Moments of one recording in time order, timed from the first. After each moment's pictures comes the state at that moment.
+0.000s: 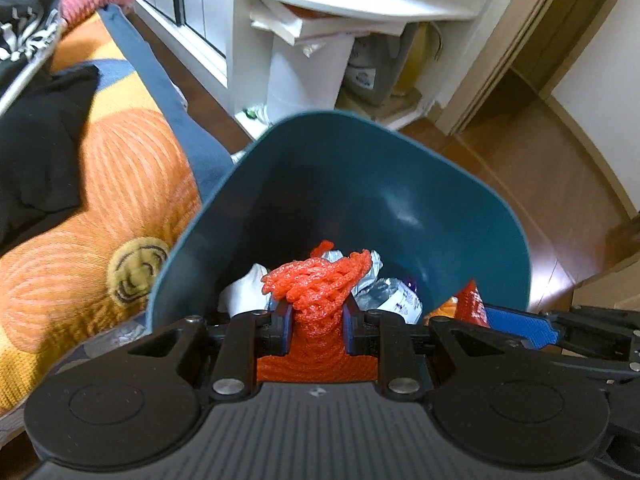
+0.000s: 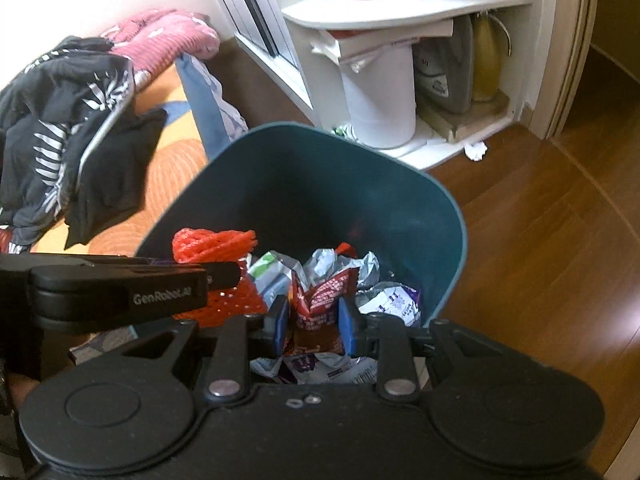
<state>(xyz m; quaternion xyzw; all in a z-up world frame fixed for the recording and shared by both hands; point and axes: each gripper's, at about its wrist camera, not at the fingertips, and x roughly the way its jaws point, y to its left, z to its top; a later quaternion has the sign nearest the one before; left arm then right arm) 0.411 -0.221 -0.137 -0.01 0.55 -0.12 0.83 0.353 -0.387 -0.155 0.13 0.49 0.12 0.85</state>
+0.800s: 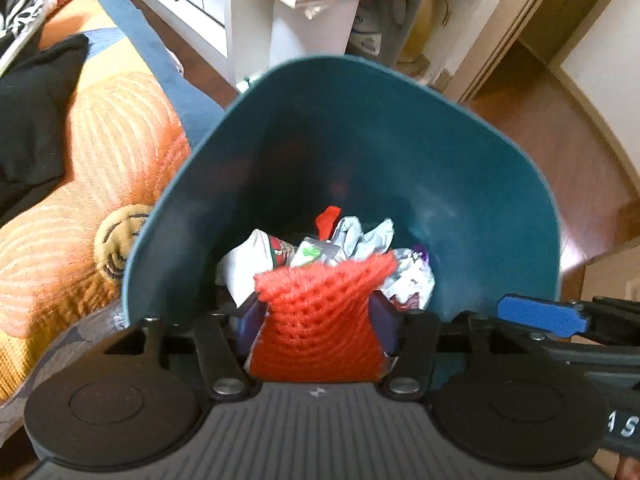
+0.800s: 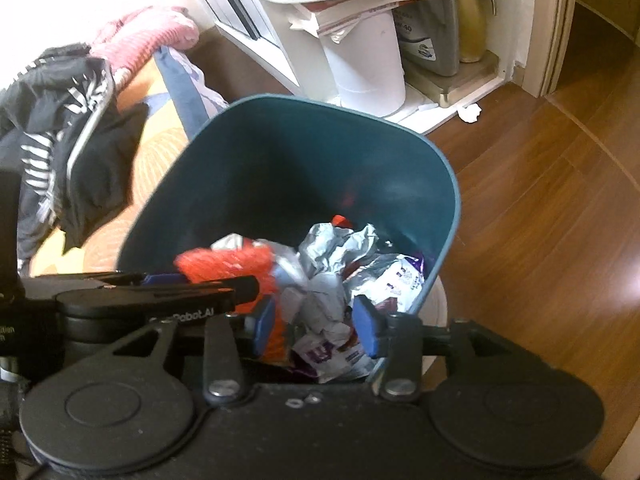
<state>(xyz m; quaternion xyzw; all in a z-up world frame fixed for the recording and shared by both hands) 0.406 -0.221 -0.153 0.00 0.58 -0.12 0.81 0.351 -0.399 -0.165 0.18 0.52 0.11 0.83</state>
